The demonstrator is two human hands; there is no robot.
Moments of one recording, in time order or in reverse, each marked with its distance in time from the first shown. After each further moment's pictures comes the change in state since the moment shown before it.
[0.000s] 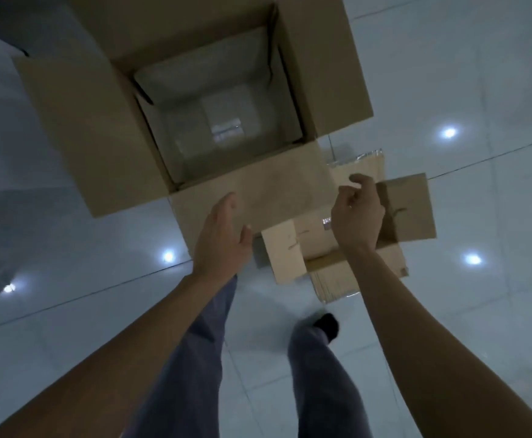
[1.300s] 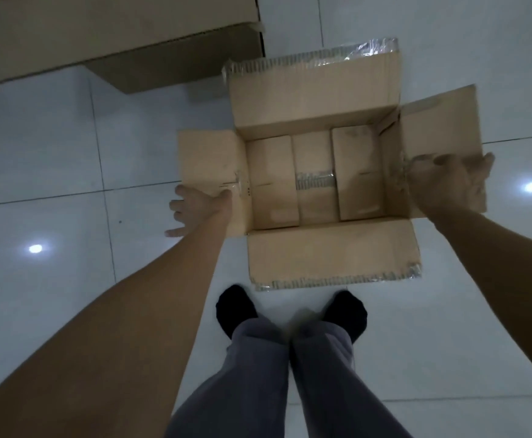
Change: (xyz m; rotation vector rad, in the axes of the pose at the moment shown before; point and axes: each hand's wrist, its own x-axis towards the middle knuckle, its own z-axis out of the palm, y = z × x) left_hand 0.036 -0.099 0.395 -0.041 0.556 -0.993; right_hand 0.196 0.429 -0.004 -0.459 -0.093 -0.034
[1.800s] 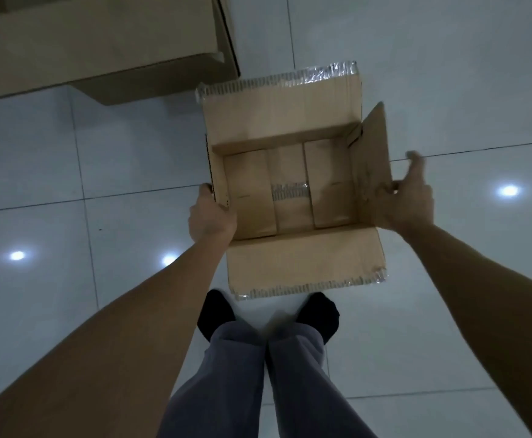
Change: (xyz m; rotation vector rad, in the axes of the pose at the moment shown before) left_hand -0.061 0.010 0.007 -0.016 -0.059 0.479; right_hand -0.004 0.013 -0.026 0.202 -0.037 -0.298
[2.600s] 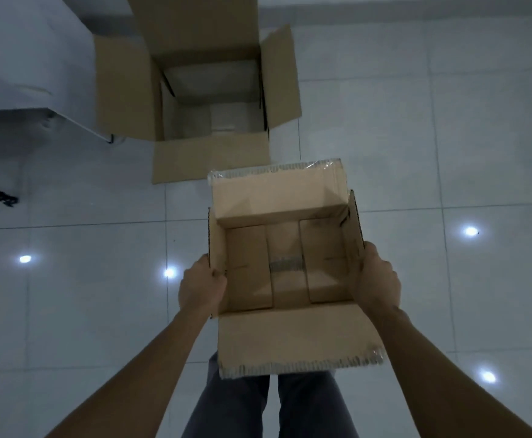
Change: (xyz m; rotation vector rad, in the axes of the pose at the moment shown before) left_hand -0.195 0.025 -0.356 0.000 -0.209 0.046; right_hand -0.225 -0.210 -0.275 -0.323 -0.196 -0.023
